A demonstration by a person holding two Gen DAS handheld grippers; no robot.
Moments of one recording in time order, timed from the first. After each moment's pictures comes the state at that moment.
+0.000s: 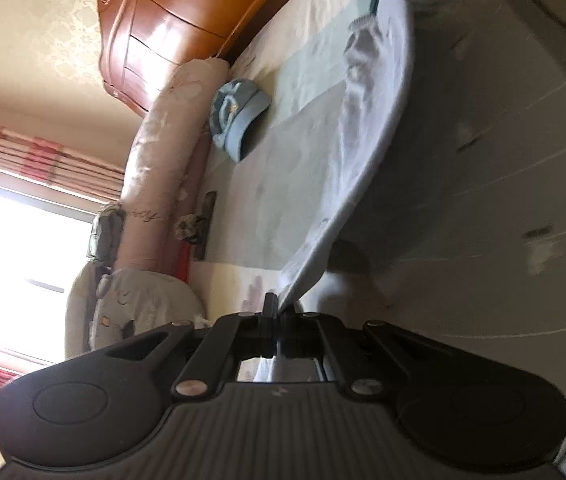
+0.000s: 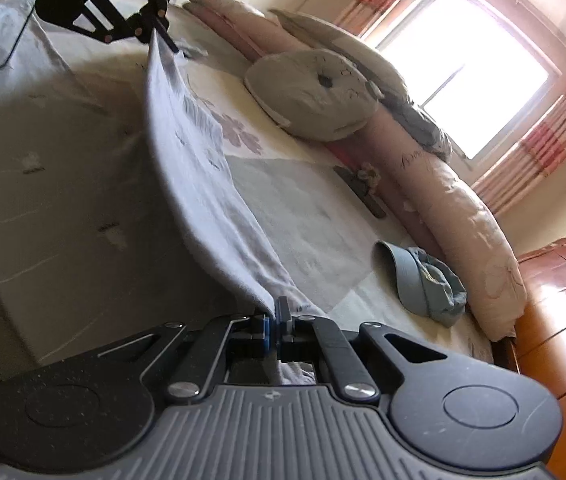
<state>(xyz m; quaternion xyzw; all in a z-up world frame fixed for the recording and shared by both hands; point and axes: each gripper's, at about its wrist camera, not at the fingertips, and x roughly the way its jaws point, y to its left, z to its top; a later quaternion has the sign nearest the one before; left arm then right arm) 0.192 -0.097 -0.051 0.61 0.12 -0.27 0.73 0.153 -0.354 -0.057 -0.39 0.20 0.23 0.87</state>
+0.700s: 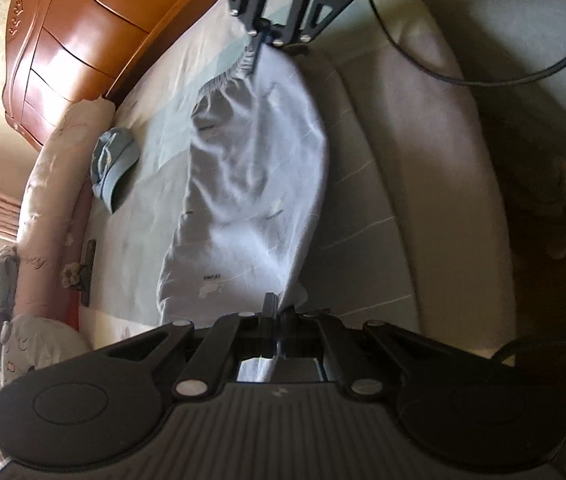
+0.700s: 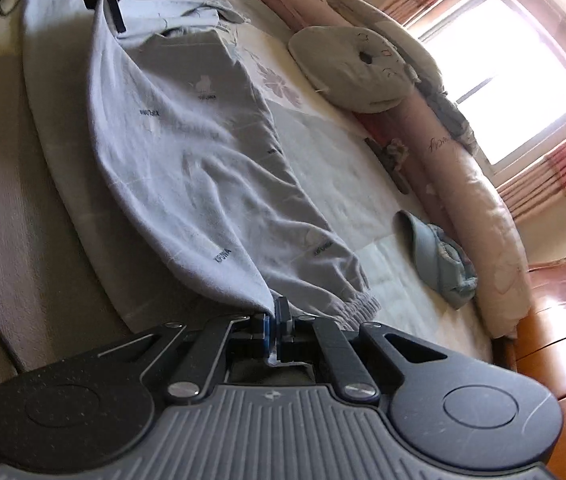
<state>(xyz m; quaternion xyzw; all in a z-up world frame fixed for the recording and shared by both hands) 0.121 -0.127 -0.073 0.59 0.18 -0.41 0.67 0.128 -0.376 -0.094 -0.47 0.22 0.22 0.83</state>
